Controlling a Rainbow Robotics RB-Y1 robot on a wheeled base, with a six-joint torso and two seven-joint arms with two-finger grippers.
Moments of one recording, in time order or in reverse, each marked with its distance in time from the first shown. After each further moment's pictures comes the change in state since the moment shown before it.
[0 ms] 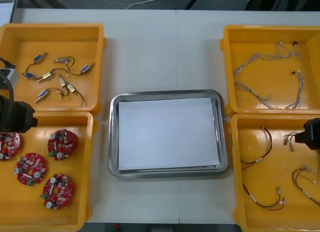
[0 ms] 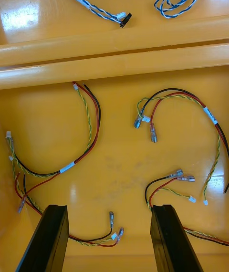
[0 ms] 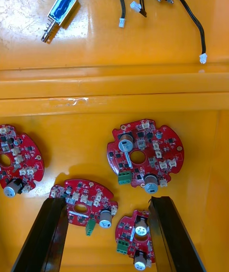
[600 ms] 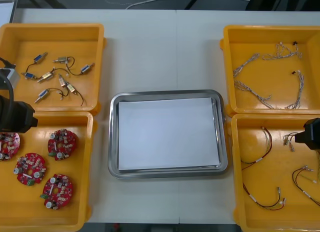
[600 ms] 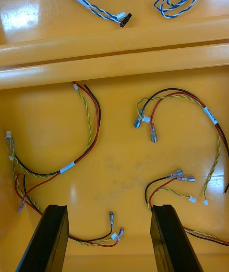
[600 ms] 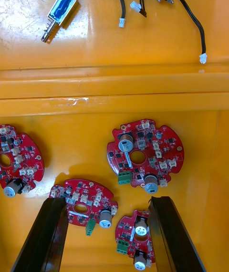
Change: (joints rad) right arm 0.000 0.000 0.000 0.000 0.000 0.000 0.000; left arm 0.000 0.000 0.000 0.000 0.000 0.000 0.000
